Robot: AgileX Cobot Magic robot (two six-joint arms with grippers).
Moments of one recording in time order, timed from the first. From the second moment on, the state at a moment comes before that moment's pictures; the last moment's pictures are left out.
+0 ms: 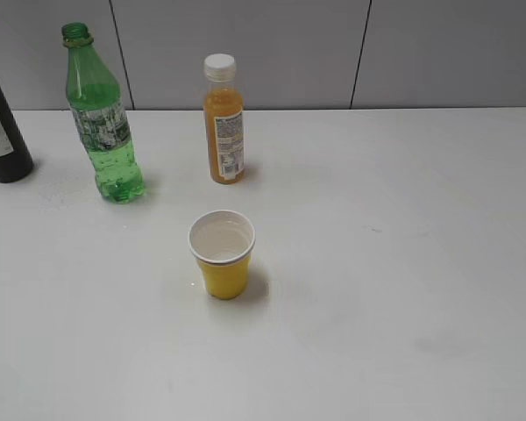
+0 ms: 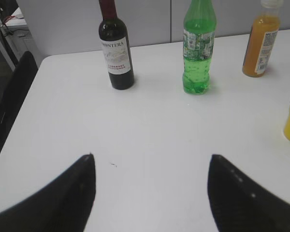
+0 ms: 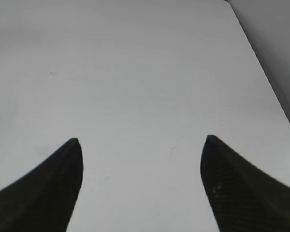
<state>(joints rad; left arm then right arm) -0.03 0.00 -0.59 -0.09 1.09 0.14 0.04 0.00 -0.41 0.01 0.94 -0.01</state>
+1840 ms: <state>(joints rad) -0.03 -0.01 -0.50 -0.08 1.04 0.03 0.04 0.00 -0.41 0.01 0.94 -0.01</state>
